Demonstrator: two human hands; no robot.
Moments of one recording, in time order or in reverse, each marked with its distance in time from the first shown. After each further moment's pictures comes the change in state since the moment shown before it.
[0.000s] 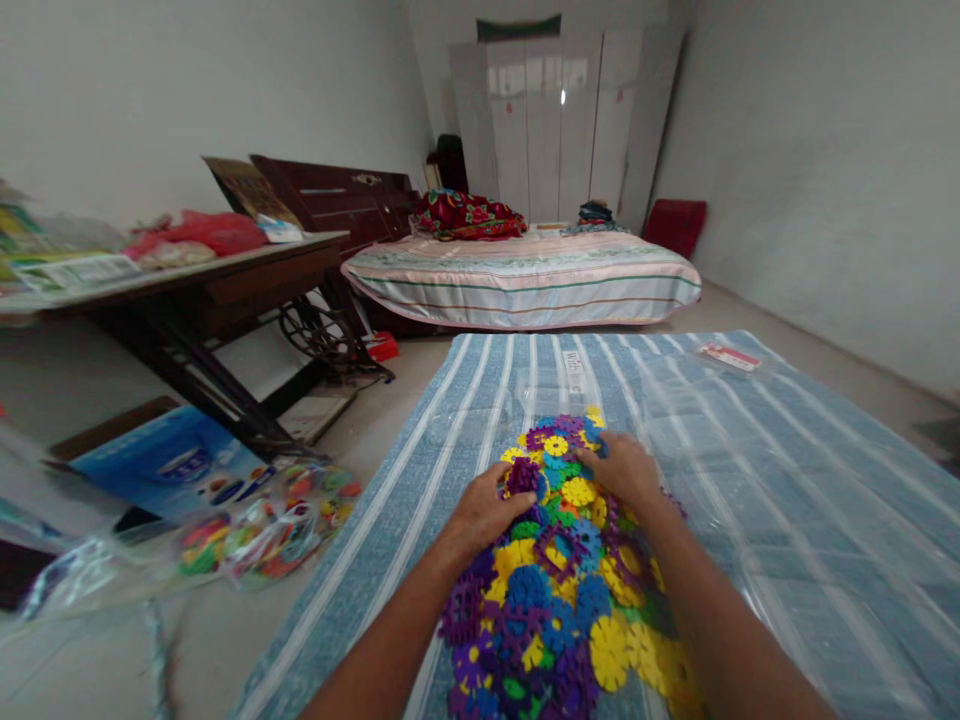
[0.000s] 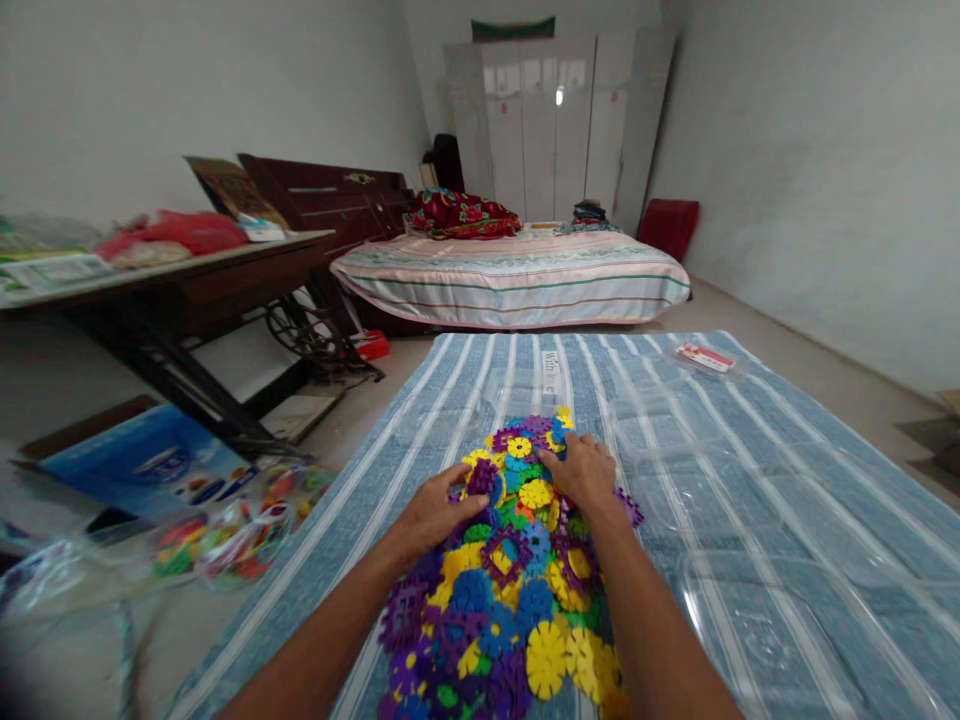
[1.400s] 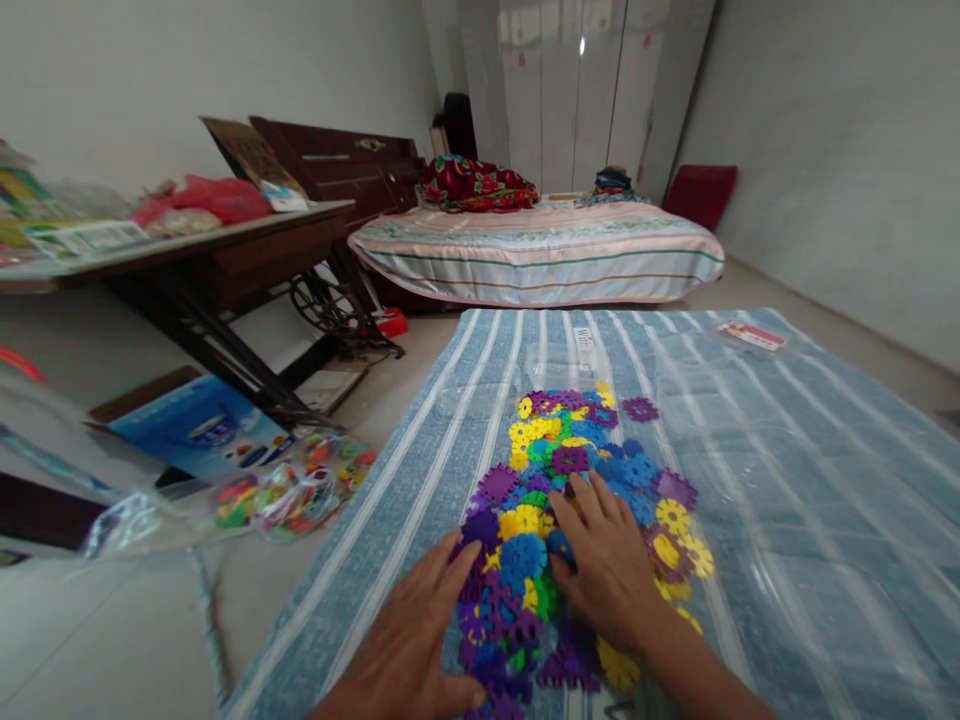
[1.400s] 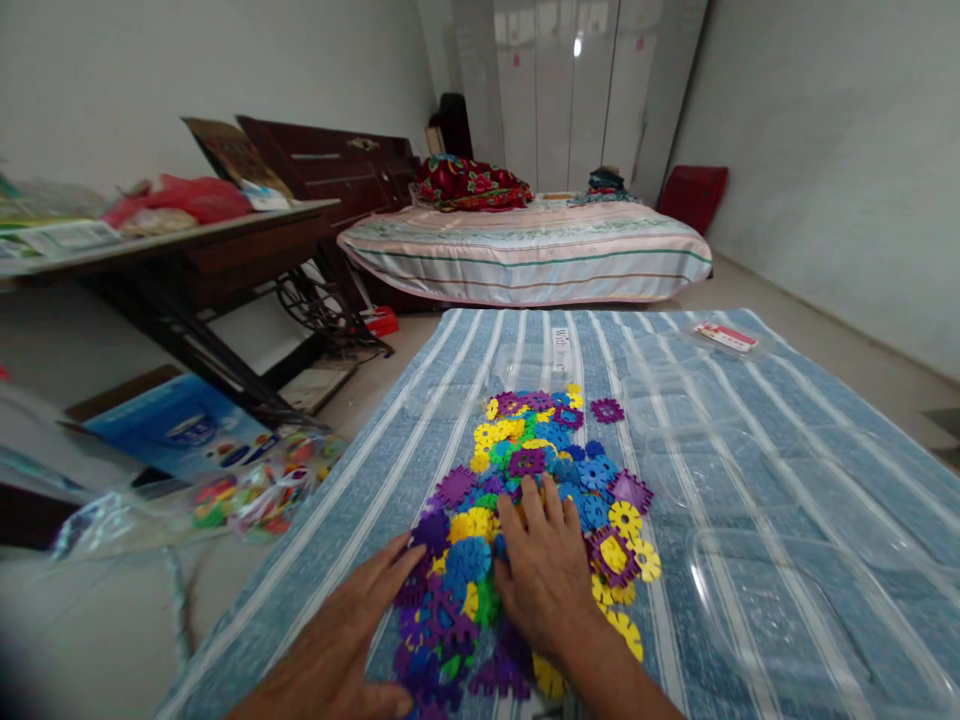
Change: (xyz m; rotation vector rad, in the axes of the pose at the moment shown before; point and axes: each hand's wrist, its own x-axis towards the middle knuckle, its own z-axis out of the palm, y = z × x) left_hand -0.146 -0.046 -0.043 0.667 -0.270 0.054; right_hand -0.143 -0.029 0.012 -0.051 0.063 -0.512
